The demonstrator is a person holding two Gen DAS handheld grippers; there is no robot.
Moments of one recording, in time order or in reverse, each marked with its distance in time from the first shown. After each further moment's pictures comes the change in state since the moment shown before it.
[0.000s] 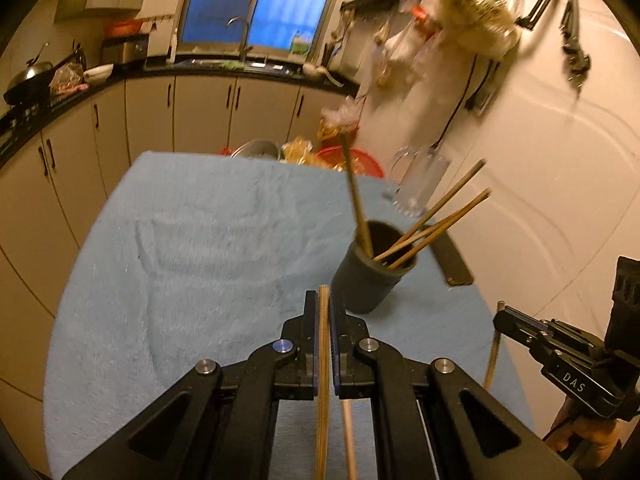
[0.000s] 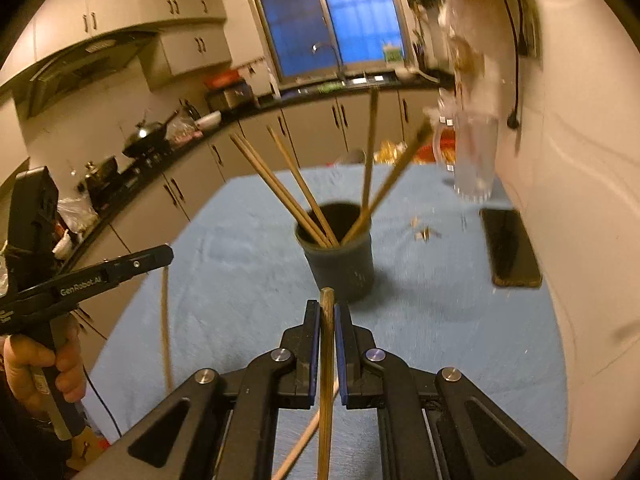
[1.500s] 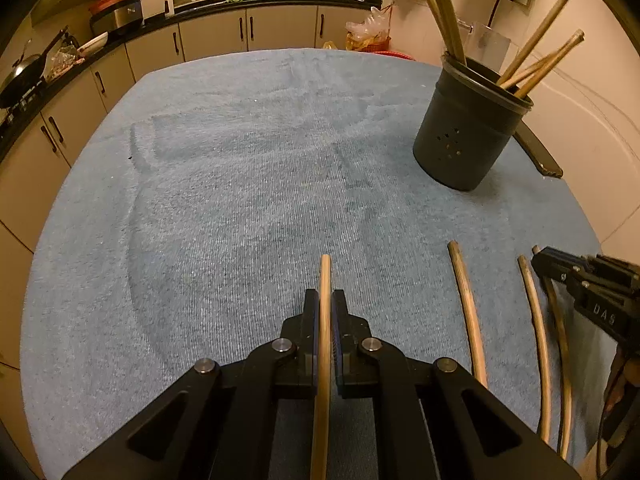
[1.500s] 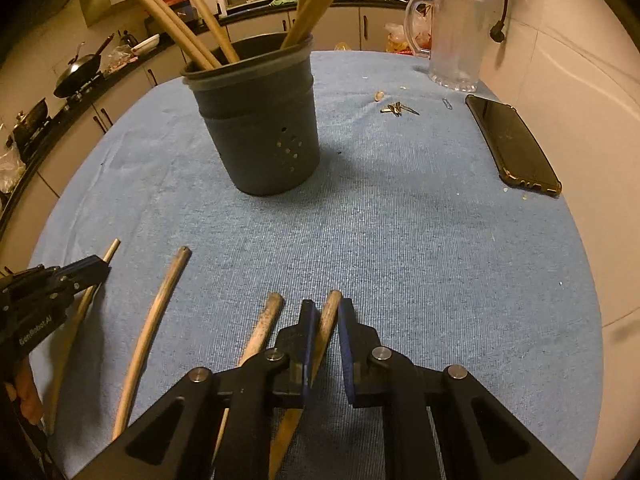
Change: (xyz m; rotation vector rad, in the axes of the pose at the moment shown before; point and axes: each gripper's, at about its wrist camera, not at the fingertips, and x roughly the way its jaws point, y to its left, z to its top) left arm 0.116 0.043 -0.084 0.087 0.273 0.178; right arm 0.124 -0.033 -0.067 0.021 0.303 -0.210
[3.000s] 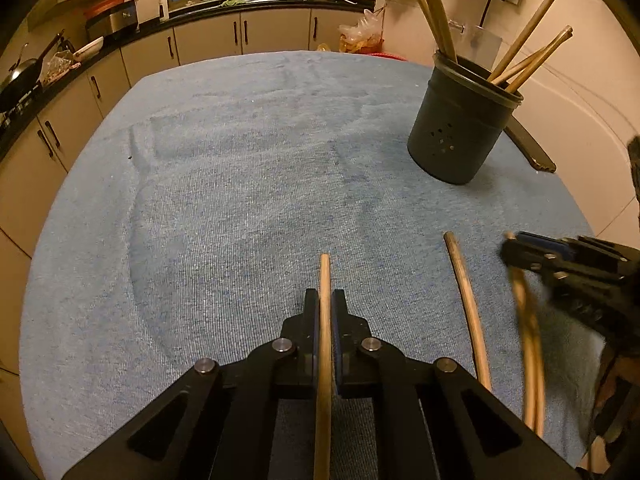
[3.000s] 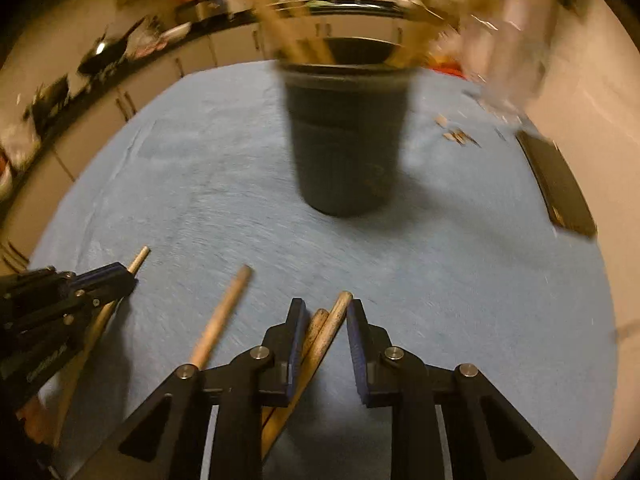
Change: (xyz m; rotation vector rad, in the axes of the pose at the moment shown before) left arm -0.001 0.000 -0.009 0.028 -0.017 -0.005; right arm 0.005 0.039 0.012 -0.053 -0.019 0.049
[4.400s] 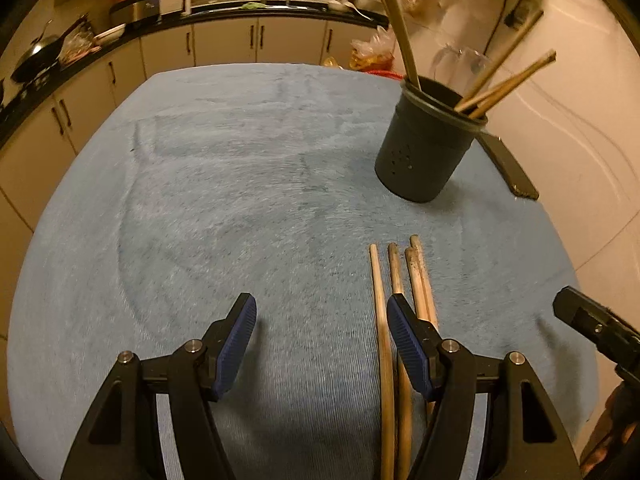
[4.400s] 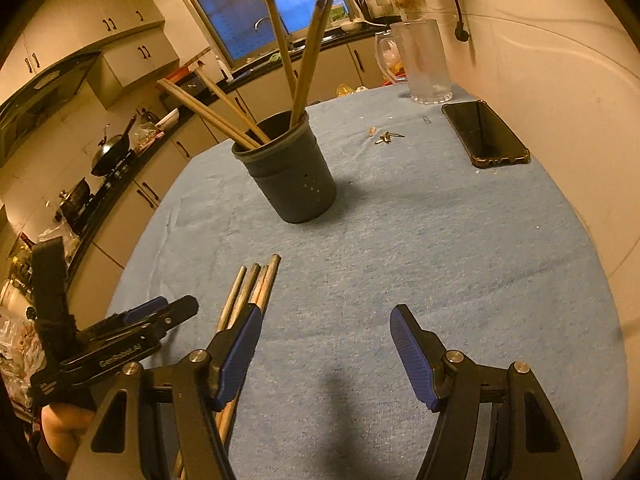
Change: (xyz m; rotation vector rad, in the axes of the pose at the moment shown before) left arm -0.022 -0.037 -0.001 -0.096 -0.026 -0.012; right arm -0.088 -0.059 -0.048 0.250 -0.146 0.161
